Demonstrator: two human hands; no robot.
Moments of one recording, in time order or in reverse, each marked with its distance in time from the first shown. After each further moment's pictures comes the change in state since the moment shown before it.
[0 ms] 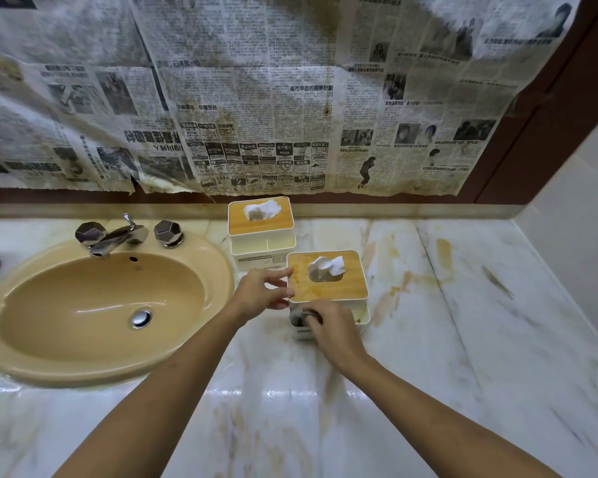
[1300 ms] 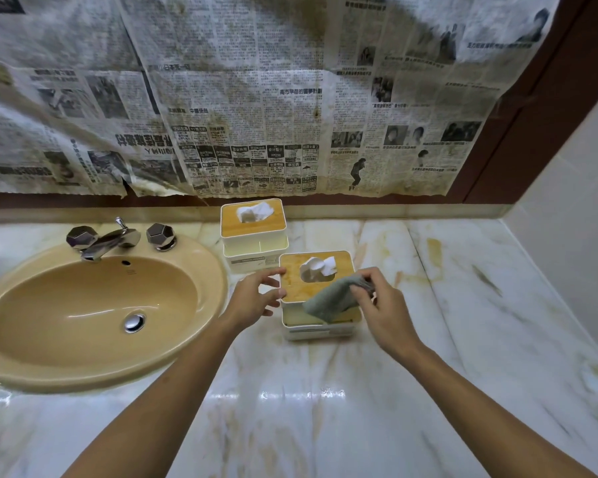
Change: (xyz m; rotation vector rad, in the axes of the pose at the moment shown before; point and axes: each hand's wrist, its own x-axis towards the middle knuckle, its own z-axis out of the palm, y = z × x) left_hand -0.010 -0.004 0.007 0.106 0.052 0.069; right_hand -0.009 0.025 -0.088 0.155 0.155 0.016
